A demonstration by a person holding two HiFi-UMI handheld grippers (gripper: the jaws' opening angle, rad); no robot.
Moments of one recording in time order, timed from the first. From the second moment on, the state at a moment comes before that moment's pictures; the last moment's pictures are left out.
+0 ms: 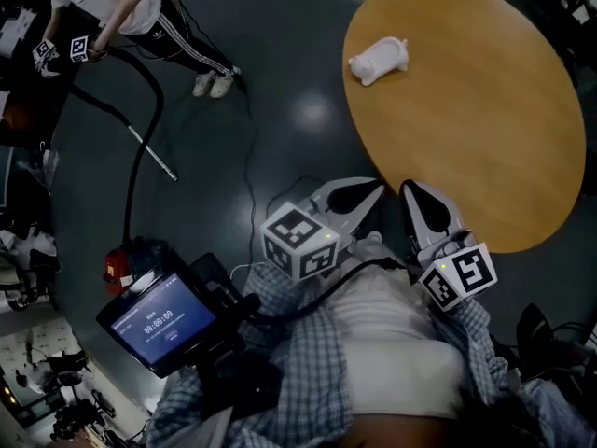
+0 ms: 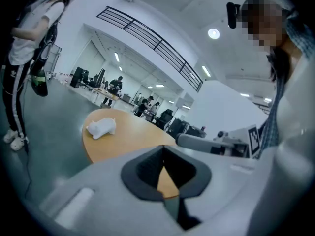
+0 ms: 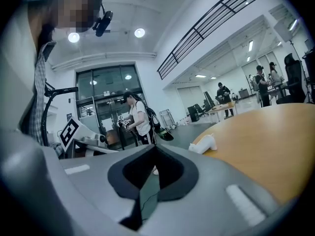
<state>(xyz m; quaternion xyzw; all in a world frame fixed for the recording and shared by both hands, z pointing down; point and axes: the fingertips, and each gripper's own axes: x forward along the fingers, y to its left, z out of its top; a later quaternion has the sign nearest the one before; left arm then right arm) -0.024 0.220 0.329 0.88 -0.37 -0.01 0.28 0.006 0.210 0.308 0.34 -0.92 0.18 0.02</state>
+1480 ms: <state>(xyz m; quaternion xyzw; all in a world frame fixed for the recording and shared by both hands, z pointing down) -0.029 0.030 0.350 0.90 -0.36 0.05 0.26 0.031 0.058 0.358 0.39 -0.90 0.20 0.05</state>
